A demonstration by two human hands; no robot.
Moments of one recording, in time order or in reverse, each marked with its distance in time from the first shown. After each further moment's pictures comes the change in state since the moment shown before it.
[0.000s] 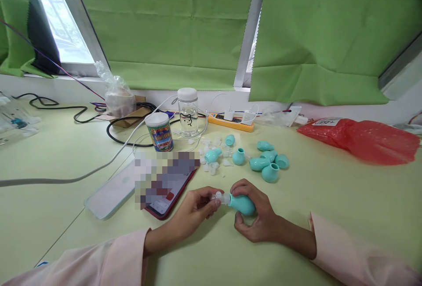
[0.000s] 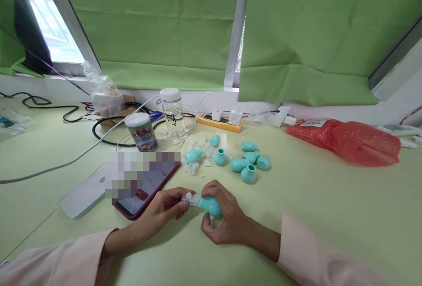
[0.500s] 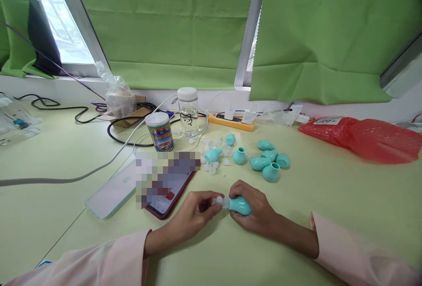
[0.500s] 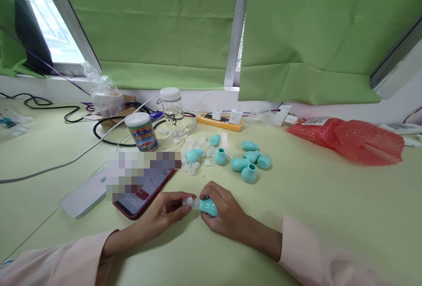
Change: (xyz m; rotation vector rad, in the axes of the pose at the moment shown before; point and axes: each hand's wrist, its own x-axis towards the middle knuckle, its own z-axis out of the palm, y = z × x) left_hand -0.001 0.004 0.001 0.295 0.018 0.005; right_hand 0.001 0.009 0.004 -0.151 -0.073 0.008
